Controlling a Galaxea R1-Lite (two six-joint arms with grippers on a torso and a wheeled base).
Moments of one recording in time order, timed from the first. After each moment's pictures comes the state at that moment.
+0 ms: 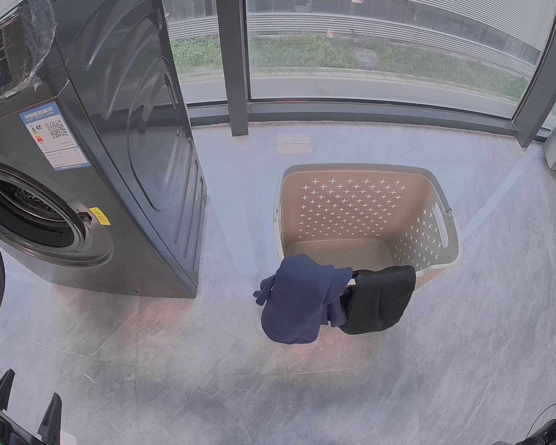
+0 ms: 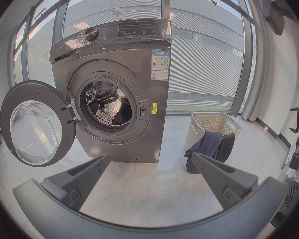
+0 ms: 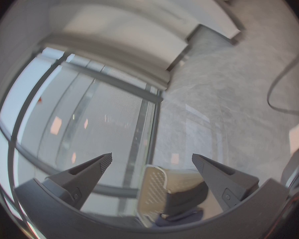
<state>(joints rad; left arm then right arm) 0.00 0.02 -0.02 0.00 0.00 -0.02 -0.01 0.02 -0.02 -0.09 -0.45 1.36</state>
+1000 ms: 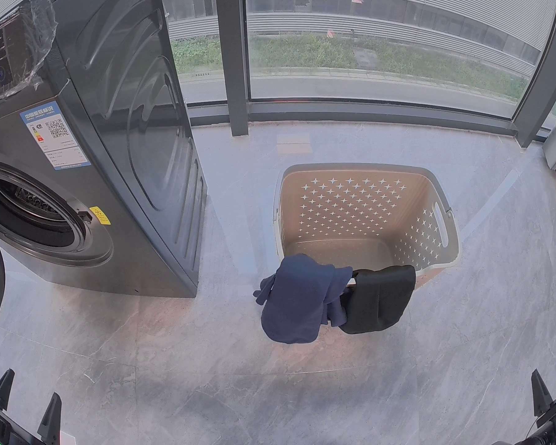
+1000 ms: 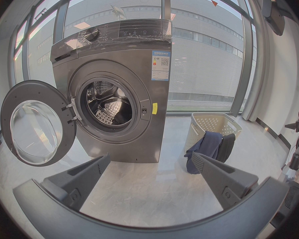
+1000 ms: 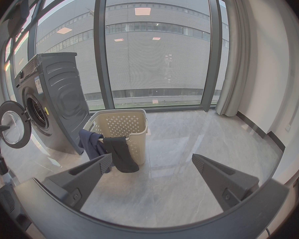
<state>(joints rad) 0.00 0.02 -0.02 0.00 0.00 -0.02 -0.01 0.02 -0.03 0.04 -0.06 0.03</state>
